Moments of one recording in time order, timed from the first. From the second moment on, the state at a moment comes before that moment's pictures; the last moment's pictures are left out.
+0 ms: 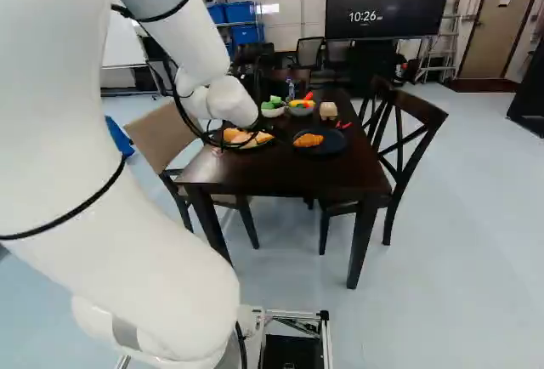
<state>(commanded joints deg) -4.6 2.9 -34.4 -1.1 13.2 13.3</state>
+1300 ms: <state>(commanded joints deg) -0.7 14.0 -9.5 -0.2 44.4 2.0</state>
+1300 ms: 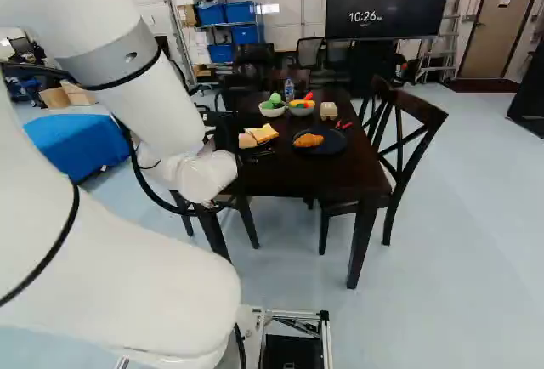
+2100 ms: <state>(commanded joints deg) 0.0 16.0 -5.0 0.0 50.0 0.0</state>
